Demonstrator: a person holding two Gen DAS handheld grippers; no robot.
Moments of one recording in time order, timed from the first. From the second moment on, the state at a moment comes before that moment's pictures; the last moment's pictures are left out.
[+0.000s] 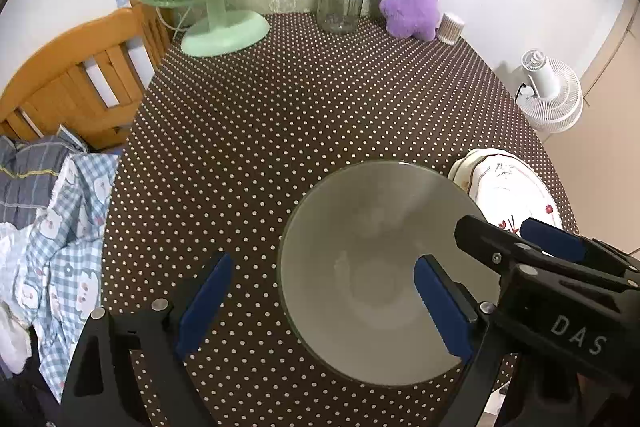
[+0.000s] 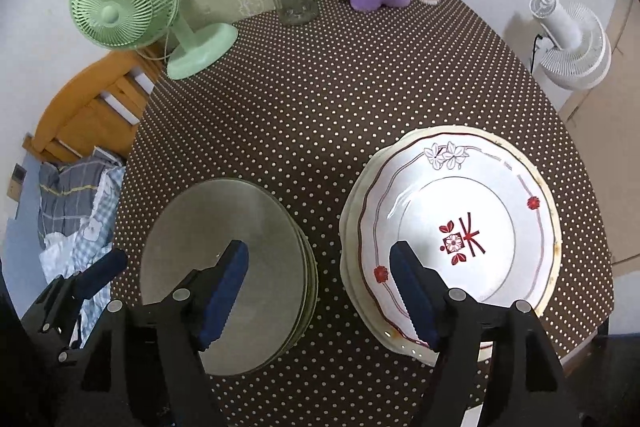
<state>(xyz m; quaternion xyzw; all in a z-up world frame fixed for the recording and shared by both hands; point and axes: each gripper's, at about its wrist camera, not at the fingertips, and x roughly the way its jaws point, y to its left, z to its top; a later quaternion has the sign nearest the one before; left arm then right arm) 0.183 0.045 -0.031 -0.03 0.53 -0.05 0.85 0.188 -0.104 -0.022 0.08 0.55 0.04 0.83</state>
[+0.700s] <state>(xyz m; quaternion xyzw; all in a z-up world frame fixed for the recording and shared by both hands) 0.196 0.044 -0.058 -0.03 0.53 -0.05 0.84 0.210 -0.096 -0.056 0.11 0.58 0.08 0.80</state>
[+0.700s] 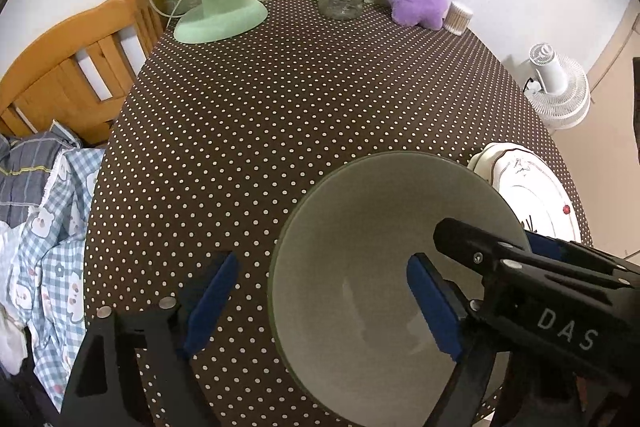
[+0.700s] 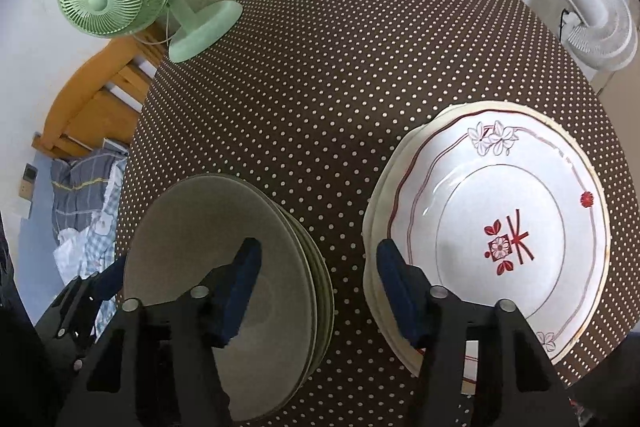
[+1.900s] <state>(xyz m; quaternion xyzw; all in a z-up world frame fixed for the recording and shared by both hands) 0.198 0.042 -0.077 -0.06 0.56 -0.07 0.83 0.221 -0.081 -0.081 0.11 0.61 0.11 0.77</state>
